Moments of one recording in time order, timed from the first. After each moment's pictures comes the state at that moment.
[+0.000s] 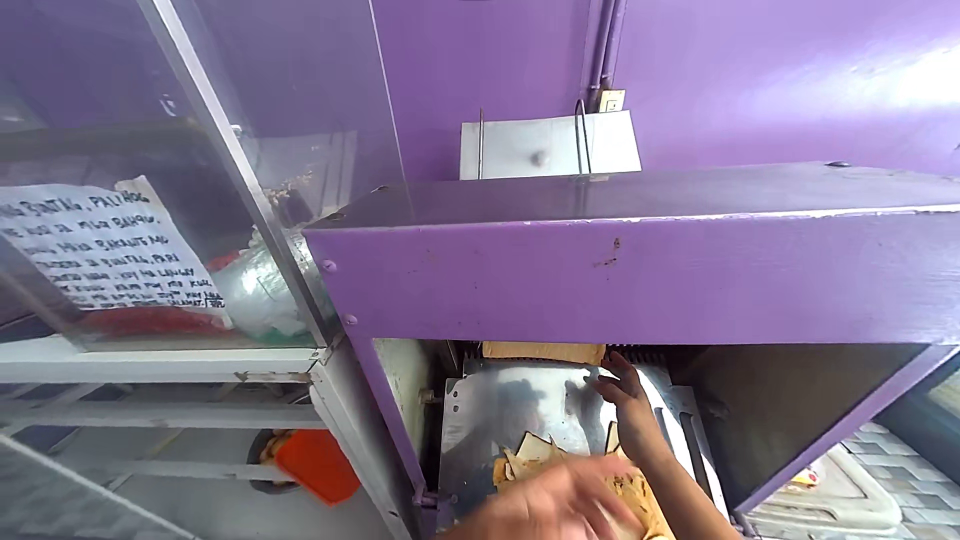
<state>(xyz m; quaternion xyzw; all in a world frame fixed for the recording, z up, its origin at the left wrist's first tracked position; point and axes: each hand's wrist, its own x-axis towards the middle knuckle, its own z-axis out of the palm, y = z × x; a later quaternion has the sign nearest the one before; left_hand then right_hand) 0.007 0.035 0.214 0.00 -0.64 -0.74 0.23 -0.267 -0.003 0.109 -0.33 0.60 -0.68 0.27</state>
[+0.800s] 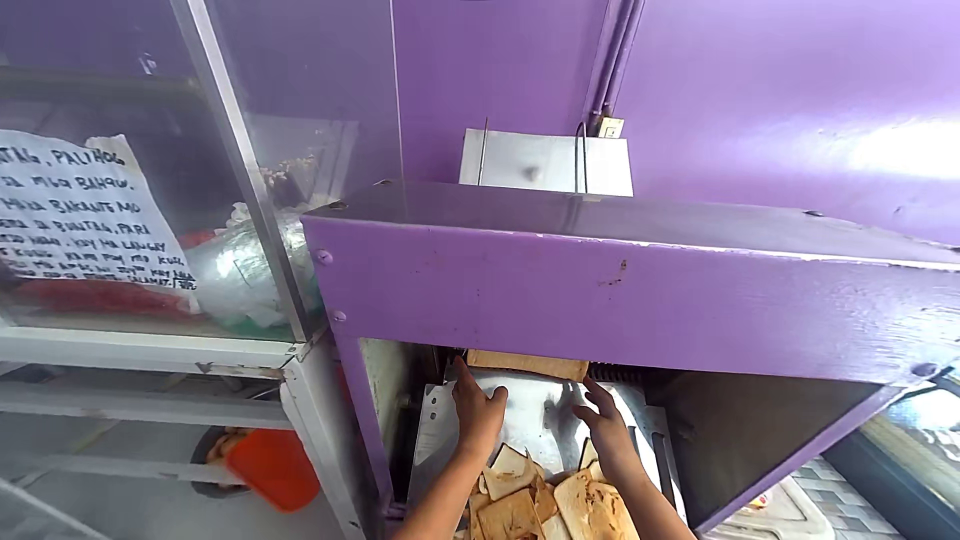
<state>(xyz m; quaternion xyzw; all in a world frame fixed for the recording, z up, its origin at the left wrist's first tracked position) -0.087 -0.097 0.123 0.49 -0.61 -0.44 0.43 -0.269 0.001 0.109 -0.37 0.66 -0.60 0.25</state>
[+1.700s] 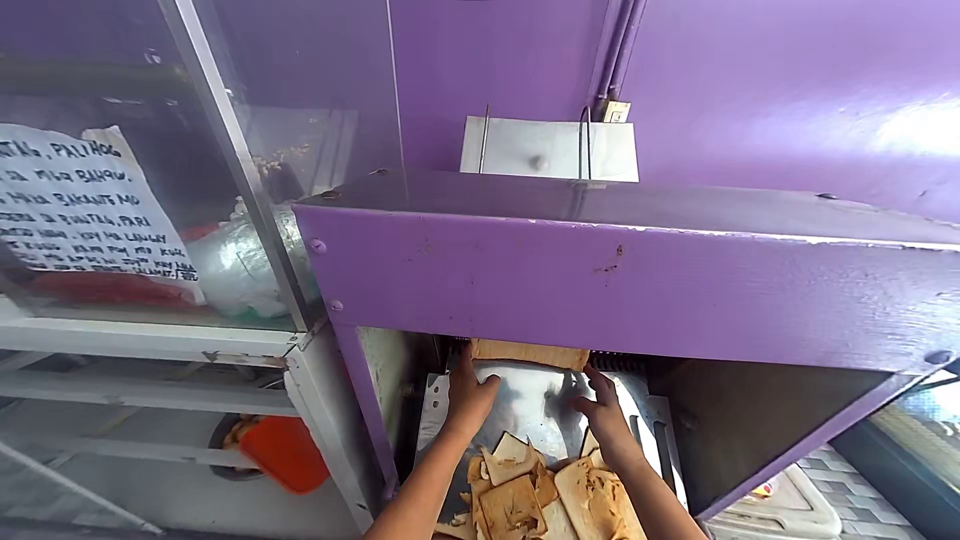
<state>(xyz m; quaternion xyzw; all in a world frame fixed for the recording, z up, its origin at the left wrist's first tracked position) -0.069 -0.117 0.118 0.47 -0.65 -0.47 0.37 -0.276 -0.004 0.105 -0.39 0.68 -0.57 0.25</state>
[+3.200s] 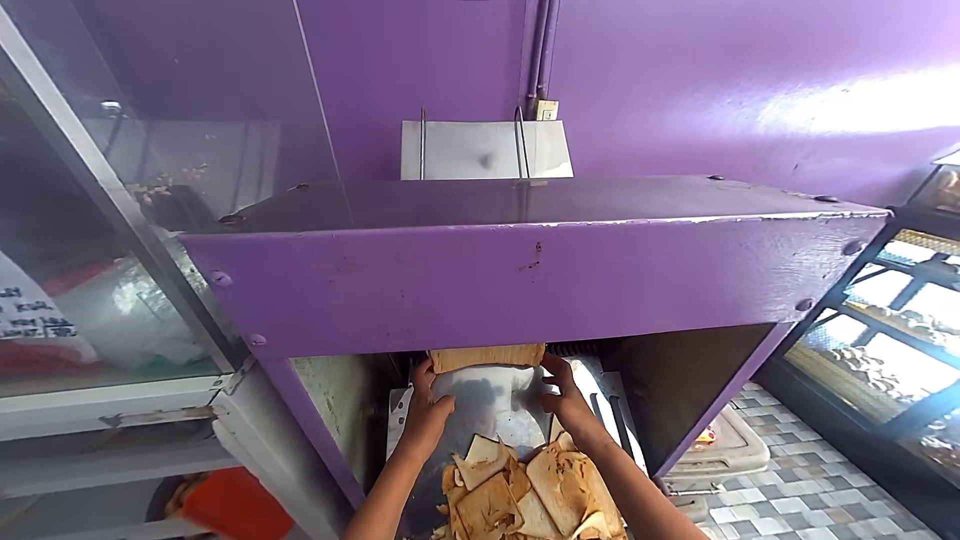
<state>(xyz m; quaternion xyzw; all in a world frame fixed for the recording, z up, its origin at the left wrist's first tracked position) -0.052 -0.111 0.115 0.38 -0.66 -0.52 0.39 -0.276 0.010 0.119 -0.40 0.66 -0.55 0.32</state>
